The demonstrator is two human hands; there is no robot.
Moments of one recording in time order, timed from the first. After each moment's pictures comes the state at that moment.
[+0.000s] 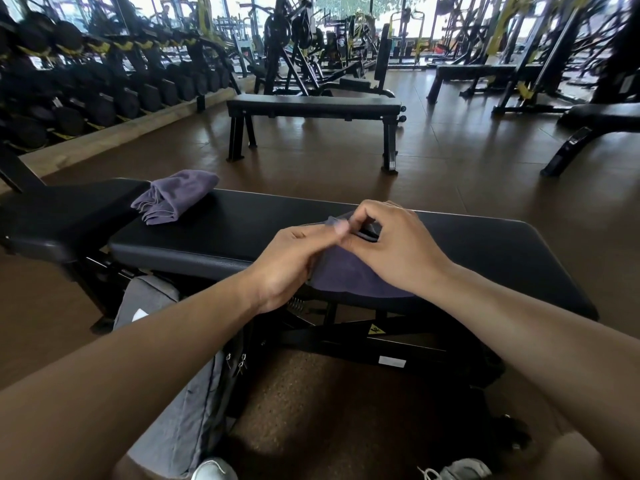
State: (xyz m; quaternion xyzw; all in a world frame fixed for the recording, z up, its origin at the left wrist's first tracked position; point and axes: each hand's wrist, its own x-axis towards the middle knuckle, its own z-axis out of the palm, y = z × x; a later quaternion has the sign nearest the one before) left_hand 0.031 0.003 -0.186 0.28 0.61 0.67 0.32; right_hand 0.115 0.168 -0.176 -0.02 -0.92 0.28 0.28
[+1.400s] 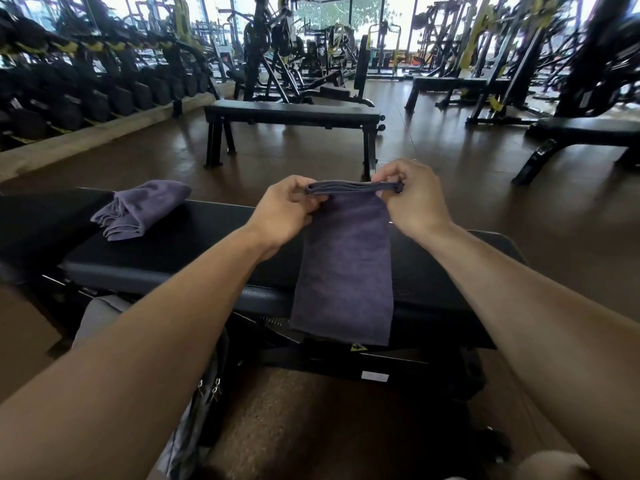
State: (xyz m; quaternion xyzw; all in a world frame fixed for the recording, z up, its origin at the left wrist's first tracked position) left_hand -0.043 0.072 -0.161 0.28 0.70 0.64 0.16; right_hand 0.062 0.254 -0.152 -0.16 -0.85 0.35 0.37
